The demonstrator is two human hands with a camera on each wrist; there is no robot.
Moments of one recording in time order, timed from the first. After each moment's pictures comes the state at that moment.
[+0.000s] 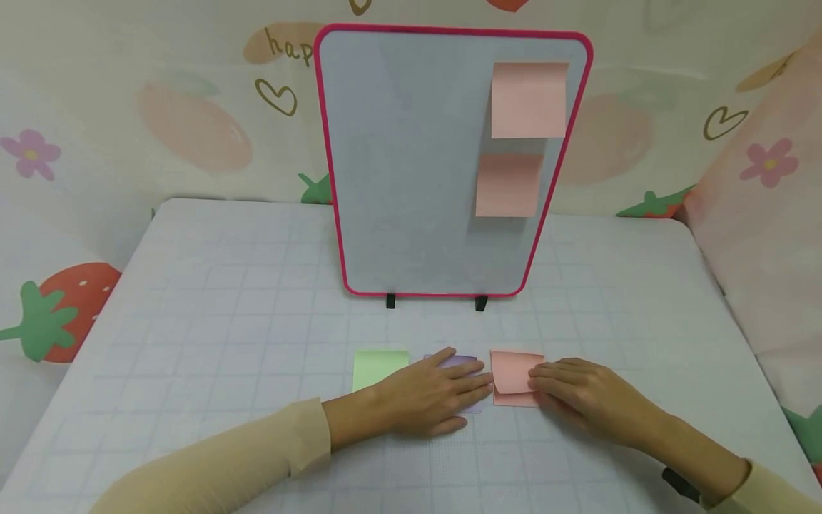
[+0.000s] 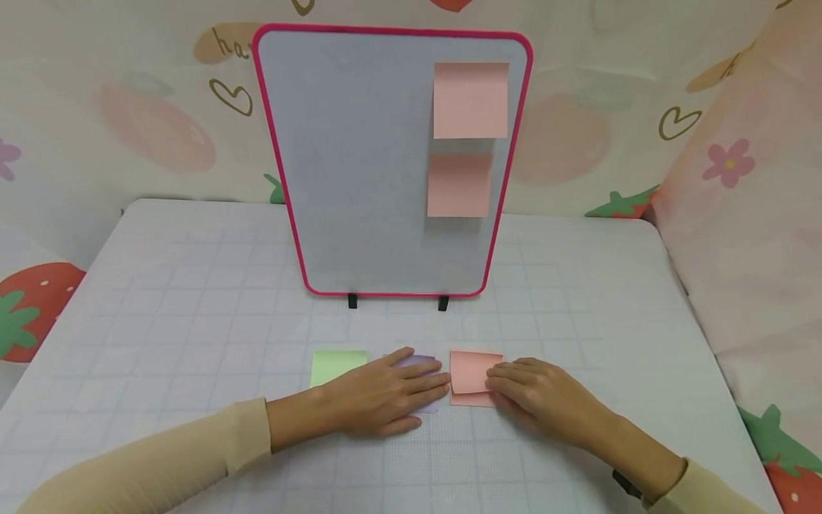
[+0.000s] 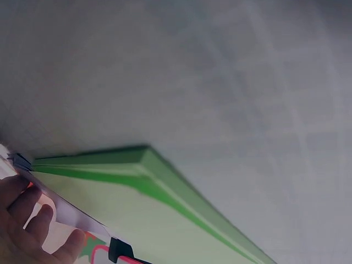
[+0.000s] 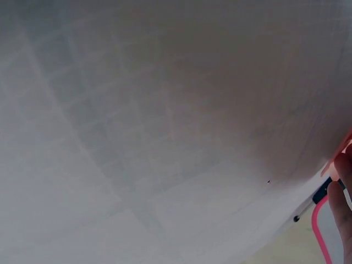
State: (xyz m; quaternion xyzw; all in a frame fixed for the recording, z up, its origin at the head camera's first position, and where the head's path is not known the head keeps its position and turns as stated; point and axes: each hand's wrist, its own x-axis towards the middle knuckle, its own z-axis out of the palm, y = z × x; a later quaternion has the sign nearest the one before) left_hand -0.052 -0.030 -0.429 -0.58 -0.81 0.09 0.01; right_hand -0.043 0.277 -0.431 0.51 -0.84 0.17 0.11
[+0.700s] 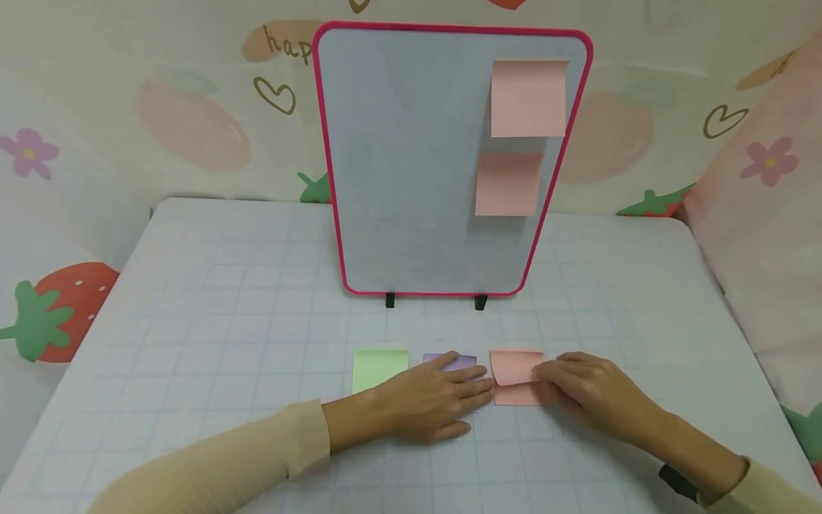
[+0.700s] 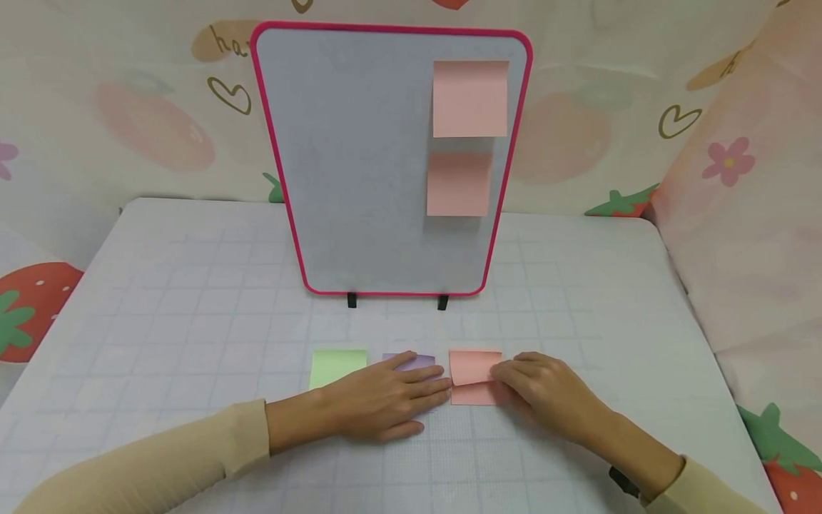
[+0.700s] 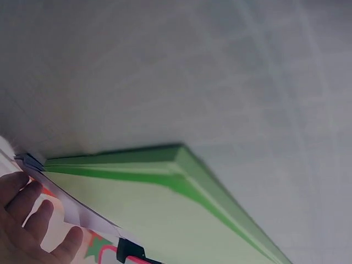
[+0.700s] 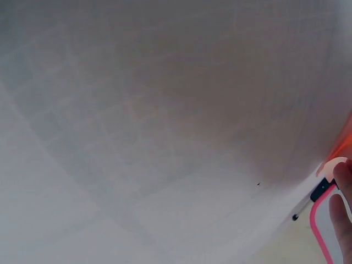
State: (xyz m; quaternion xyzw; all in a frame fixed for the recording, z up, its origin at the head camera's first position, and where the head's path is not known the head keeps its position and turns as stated) left_hand -0.048 -0.029 -0.427 -0.59 -0.80 0.08 0.01; right_hand -0.047 0.273 -0.428 0.48 -0.84 0.19 0.15
